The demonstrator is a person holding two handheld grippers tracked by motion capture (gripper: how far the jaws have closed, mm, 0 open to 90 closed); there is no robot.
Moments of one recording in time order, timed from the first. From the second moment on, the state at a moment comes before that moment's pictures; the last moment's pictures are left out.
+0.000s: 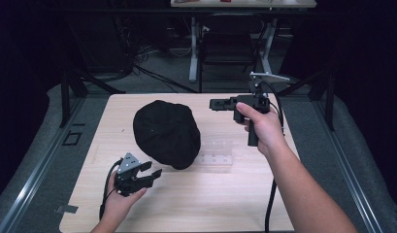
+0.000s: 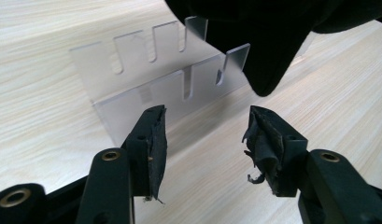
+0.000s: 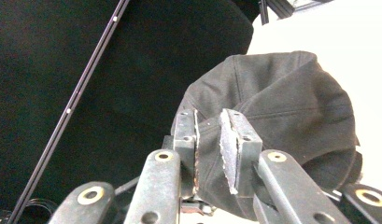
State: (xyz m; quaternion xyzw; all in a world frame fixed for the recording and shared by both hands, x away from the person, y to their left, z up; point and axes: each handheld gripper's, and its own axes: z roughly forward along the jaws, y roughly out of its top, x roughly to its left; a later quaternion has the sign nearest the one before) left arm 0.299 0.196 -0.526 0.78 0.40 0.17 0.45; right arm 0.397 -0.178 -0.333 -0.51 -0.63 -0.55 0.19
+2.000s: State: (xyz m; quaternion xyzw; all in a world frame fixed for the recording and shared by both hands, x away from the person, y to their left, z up) left arm 0.296 0.239 -0.560 0.75 0.46 0.15 0.45; right arm 0.315 -0.247 -0.389 -0.51 -0.71 -0.47 -0.10
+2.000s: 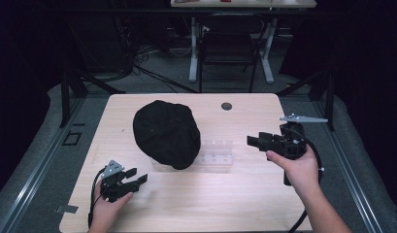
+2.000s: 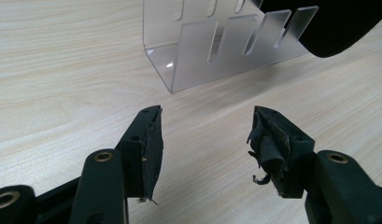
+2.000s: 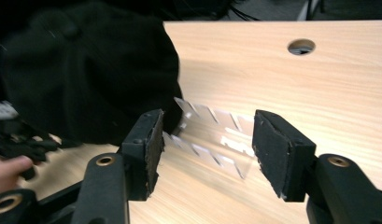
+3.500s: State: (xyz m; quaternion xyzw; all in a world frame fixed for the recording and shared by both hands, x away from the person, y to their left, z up) left arm 0.291 0.225 -0.558 0.76 0.44 0.17 0.44; right arm 0.262 -0.259 -0.543 -0.54 -0.71 -0.39 -0.21
